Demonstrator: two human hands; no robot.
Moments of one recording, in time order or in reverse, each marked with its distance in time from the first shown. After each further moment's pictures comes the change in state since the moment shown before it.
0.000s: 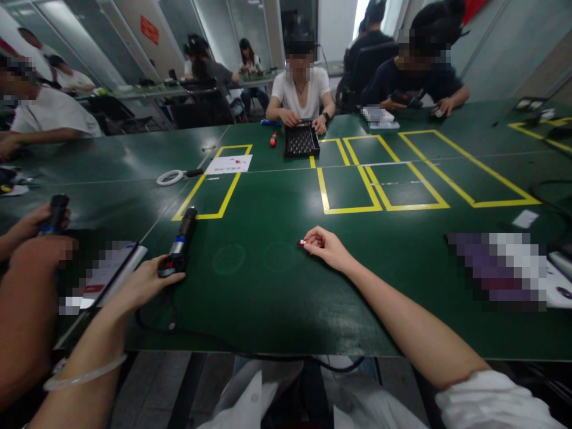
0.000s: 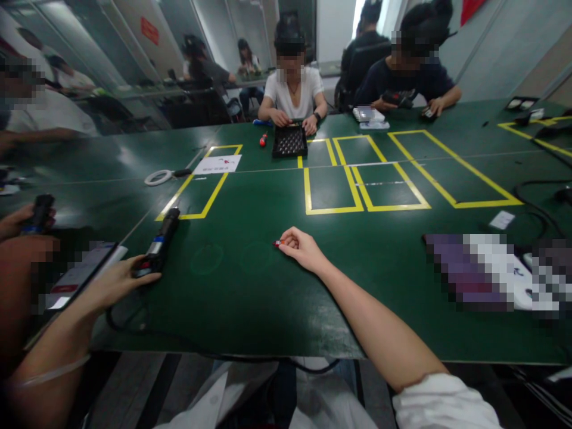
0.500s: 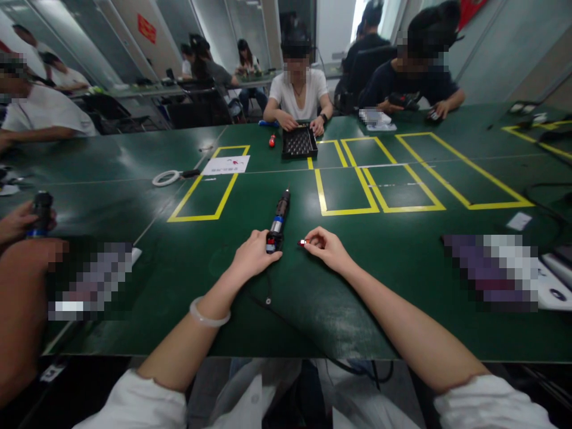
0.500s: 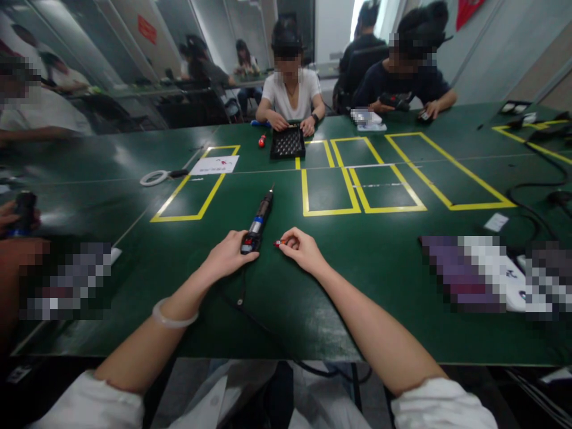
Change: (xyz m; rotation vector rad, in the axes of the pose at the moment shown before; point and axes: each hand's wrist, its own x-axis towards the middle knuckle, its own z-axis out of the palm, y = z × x) left_hand -0.001 0.213 0.074 0.008 -0.135 0.359; right_hand -0.001 0.002 -0.004 -0.082 0.100 -0.020
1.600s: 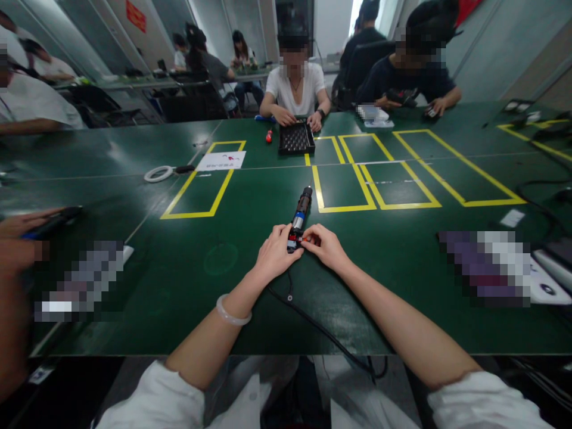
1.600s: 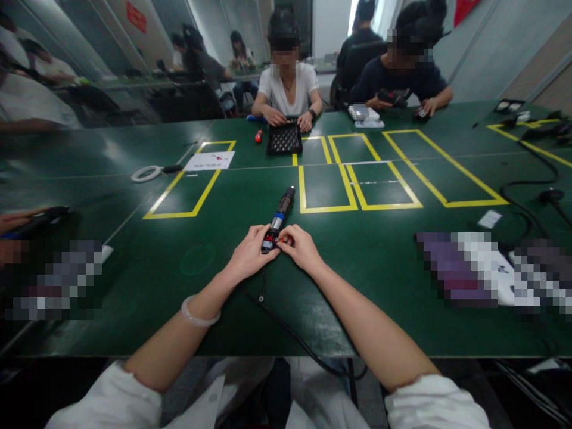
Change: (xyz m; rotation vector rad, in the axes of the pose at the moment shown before) left_hand 0.005 0.045 0.034 -0.123 0.095 0.171; right_hand 0.000 0.001 -0.004 -0.336 0.064 -0.215
